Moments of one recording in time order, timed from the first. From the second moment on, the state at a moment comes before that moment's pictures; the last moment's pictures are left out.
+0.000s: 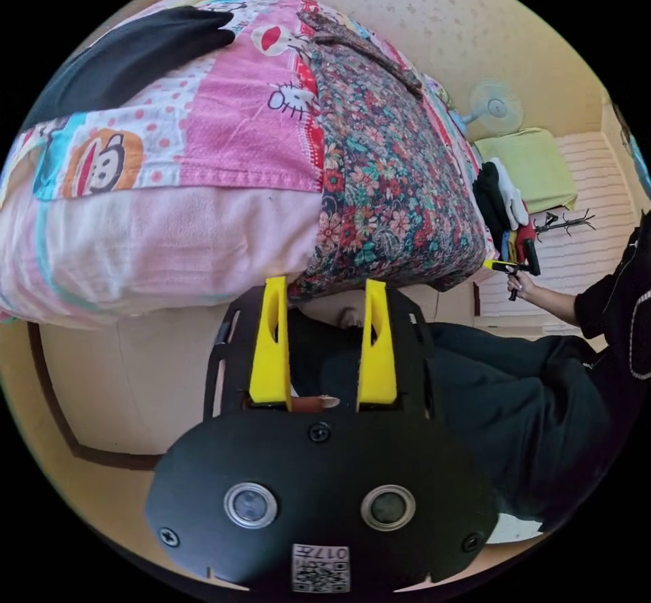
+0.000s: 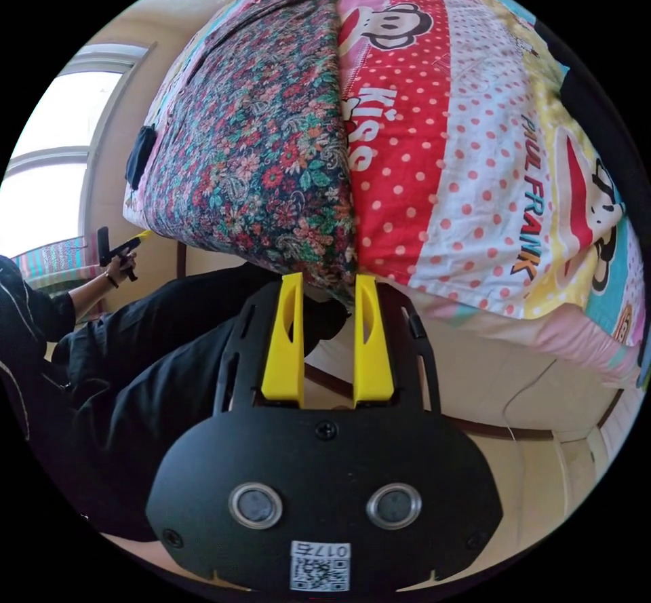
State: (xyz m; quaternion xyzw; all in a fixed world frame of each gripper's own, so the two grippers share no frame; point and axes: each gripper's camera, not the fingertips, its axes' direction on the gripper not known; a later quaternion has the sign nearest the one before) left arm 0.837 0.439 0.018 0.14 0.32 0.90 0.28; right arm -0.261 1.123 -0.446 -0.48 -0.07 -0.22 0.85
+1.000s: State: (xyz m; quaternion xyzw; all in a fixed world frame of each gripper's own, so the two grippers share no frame) left arm 0.906 0.451 -0.164 -0.01 0.42 0.87 0.25; right arm -0.254 0.984 -0.347 -0.34 -0.19 -0.13 0.91
